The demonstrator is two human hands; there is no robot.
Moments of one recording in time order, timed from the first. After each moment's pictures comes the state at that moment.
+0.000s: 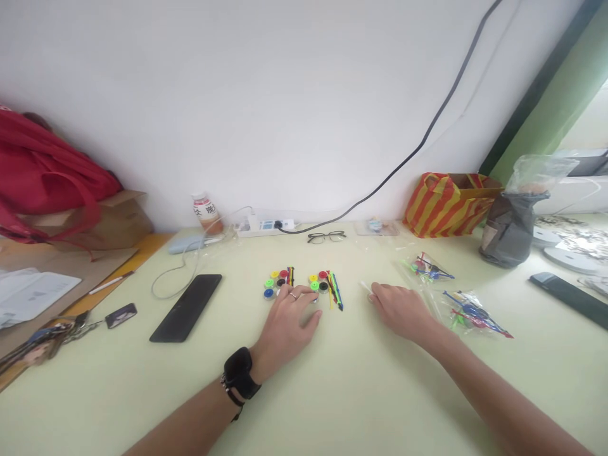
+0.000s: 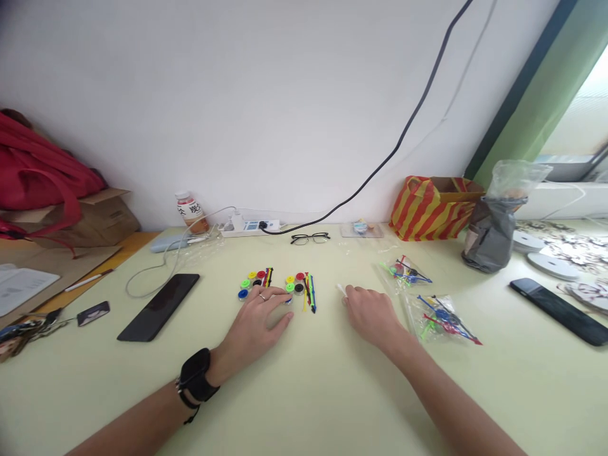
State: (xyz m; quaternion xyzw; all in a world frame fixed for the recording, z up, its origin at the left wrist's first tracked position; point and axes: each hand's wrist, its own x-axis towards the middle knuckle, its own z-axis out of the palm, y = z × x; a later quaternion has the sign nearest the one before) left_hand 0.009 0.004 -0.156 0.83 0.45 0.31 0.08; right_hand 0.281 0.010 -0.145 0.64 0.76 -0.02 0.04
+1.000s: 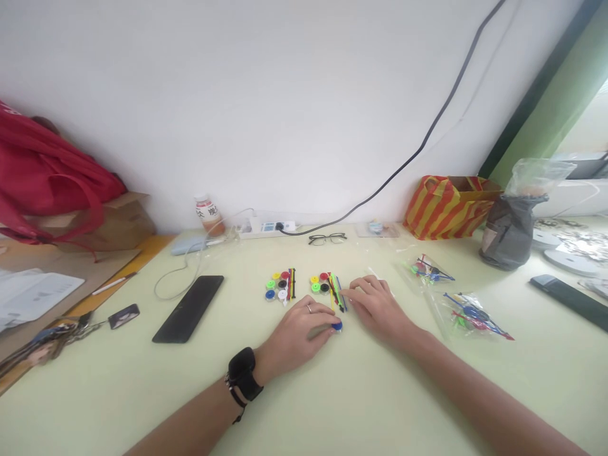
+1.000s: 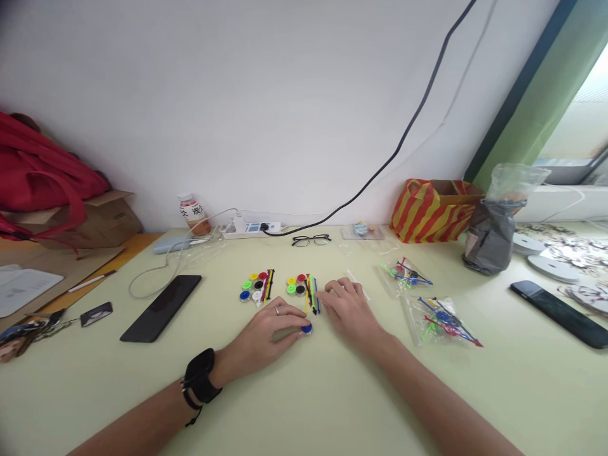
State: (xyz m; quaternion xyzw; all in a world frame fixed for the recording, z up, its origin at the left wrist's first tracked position) left_hand 0.013 0.001 -0.154 0.88 0.32 0.28 0.21; right_hand 0.267 0.022 -0.183 0.45 0.86 0.03 -0.24
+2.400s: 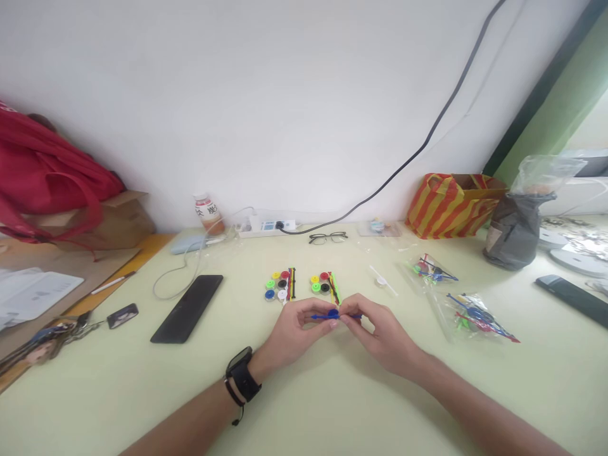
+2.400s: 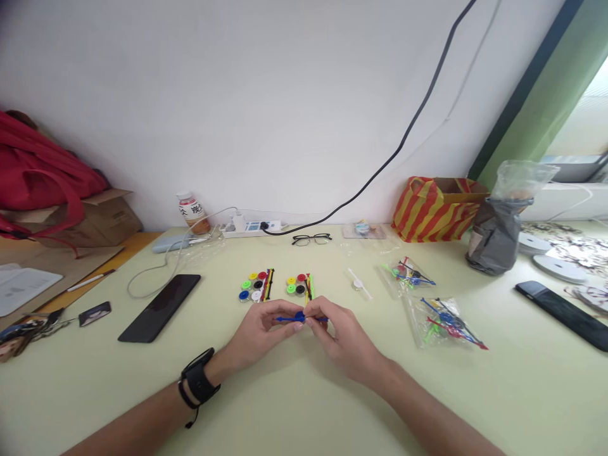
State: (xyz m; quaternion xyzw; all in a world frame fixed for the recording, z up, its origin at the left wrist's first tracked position) left_hand 0.023 -0.001 -0.145 0.68 0.35 0.39 0.52; right_hand 0.238 -0.025 -0.145 0.38 0.75 -0.36 -0.40
